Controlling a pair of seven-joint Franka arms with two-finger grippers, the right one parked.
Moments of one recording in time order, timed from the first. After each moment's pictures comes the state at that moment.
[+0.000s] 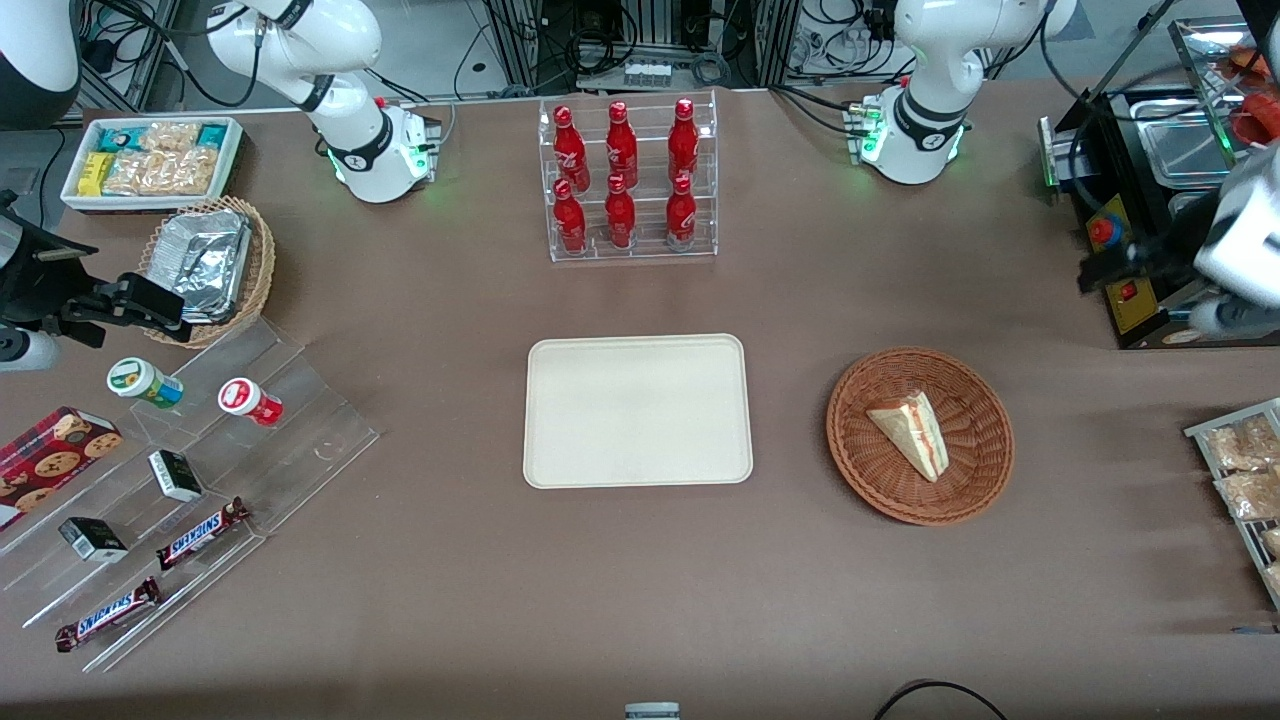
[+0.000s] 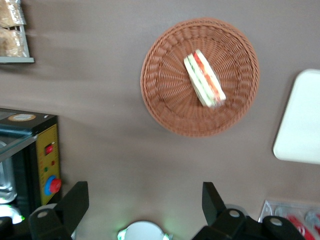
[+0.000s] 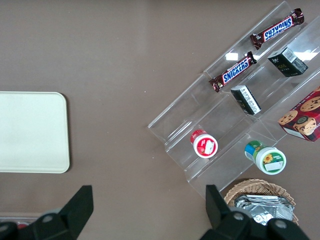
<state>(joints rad) 0.03 0.05 -0.04 -1.61 0.02 1.51 -0.17</state>
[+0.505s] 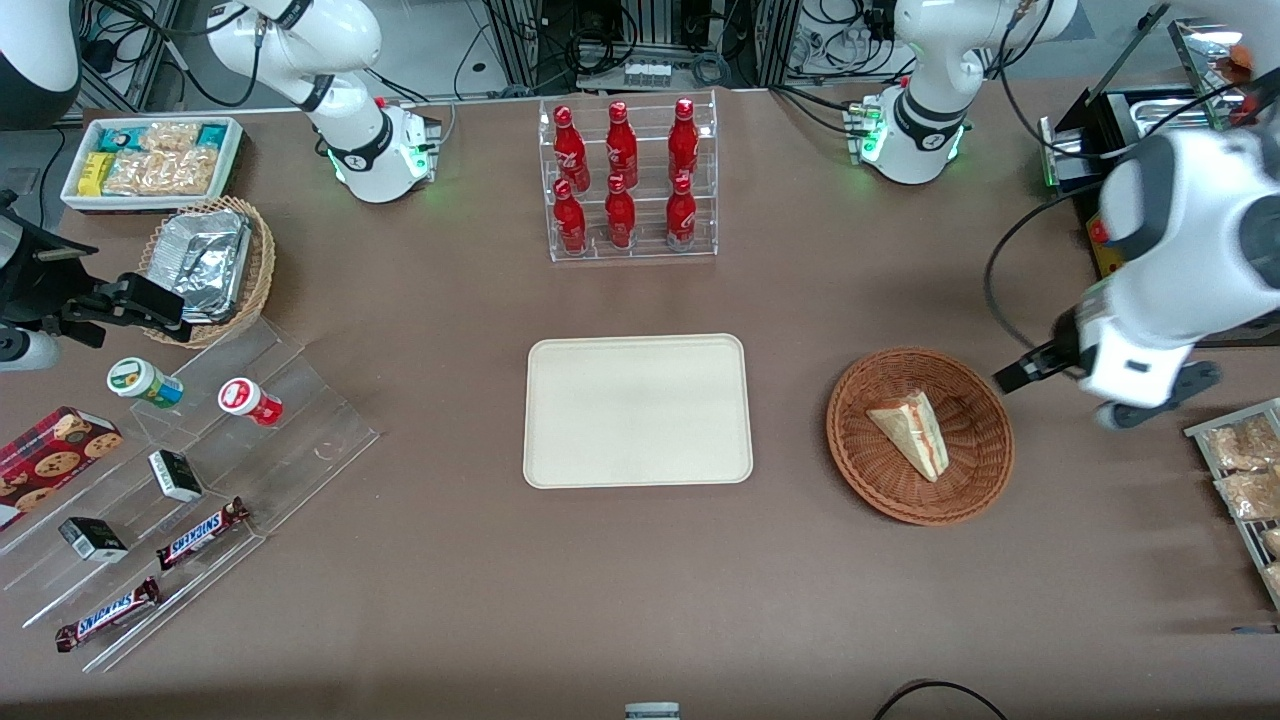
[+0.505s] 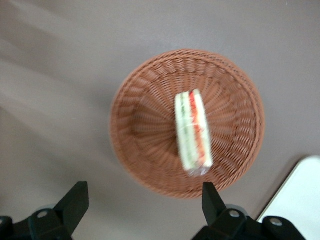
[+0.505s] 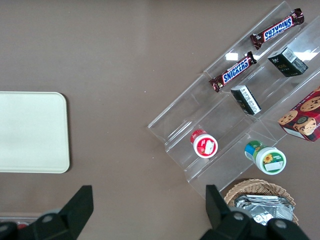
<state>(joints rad) -0.05 0.13 -0.06 -1.90 0.02 1.97 -0.62</state>
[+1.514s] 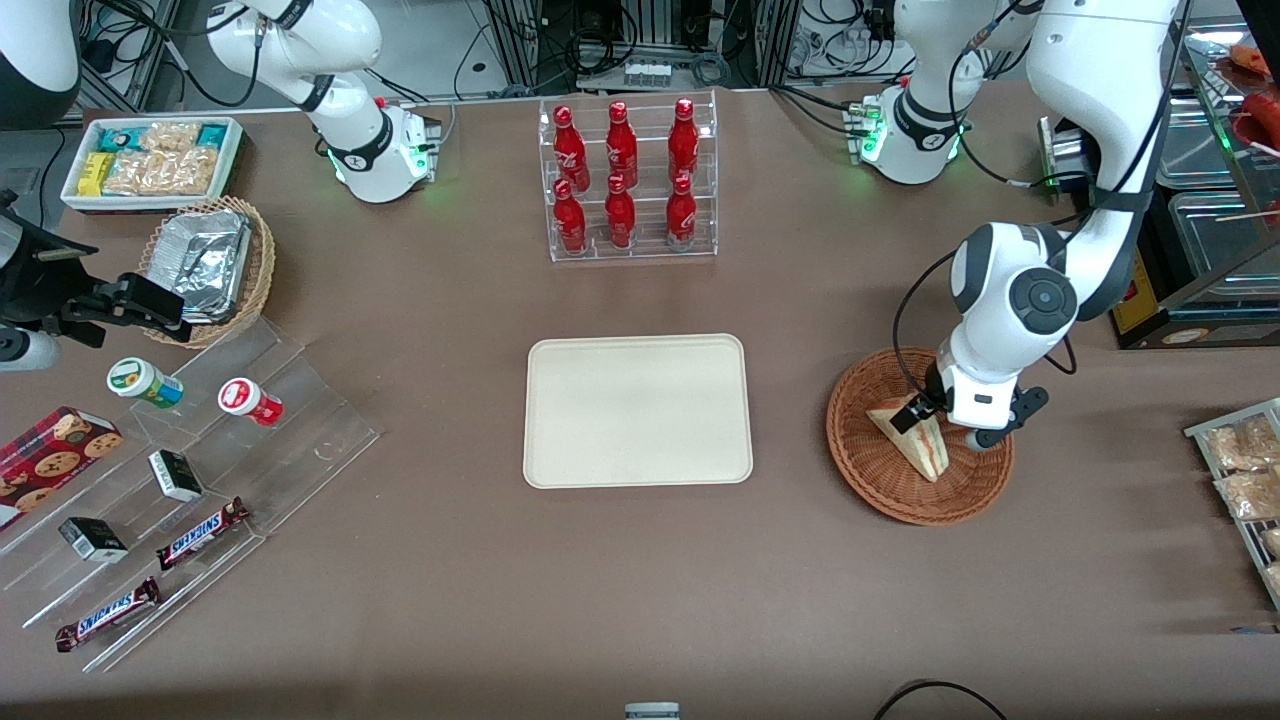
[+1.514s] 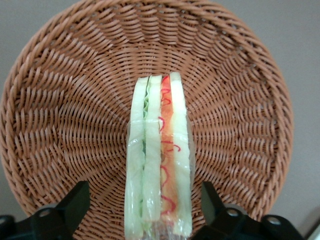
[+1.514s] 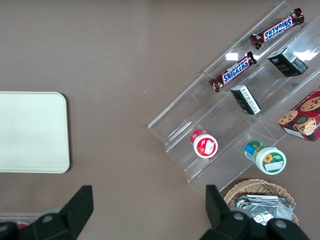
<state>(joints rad) -0.13 0.28 -0.06 -2.18 0.02 2.49 -0.80</state>
